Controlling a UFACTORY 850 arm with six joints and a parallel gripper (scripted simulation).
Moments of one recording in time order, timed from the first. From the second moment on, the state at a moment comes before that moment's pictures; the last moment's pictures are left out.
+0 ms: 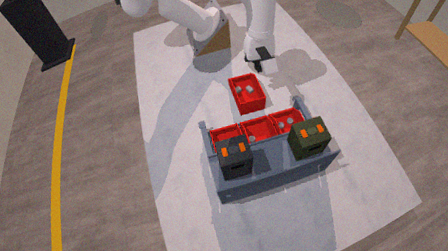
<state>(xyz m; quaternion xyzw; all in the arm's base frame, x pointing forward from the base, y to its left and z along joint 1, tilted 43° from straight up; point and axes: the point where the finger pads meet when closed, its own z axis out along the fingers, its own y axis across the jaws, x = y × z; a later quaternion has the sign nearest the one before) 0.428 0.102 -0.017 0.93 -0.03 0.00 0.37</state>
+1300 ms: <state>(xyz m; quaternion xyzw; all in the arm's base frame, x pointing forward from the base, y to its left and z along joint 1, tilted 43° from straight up) 0.542 -0.032 0.076 0.74 -0.56 0.20 0.30</state>
